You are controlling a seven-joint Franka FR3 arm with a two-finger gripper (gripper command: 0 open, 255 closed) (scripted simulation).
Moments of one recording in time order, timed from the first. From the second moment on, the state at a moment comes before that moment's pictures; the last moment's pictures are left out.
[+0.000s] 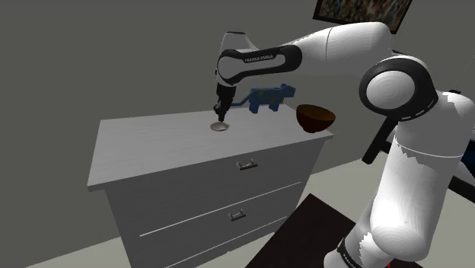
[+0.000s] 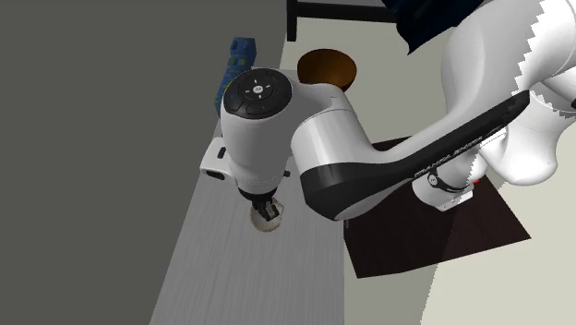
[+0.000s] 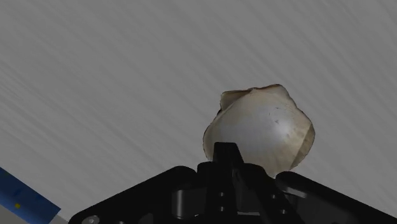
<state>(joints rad) 0.09 0.21 -0.04 -1.69 -0.01 2.01 -0.29</state>
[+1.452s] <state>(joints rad) 0.09 0.15 -0.03 -1.83 -0.04 1.98 -0.41</state>
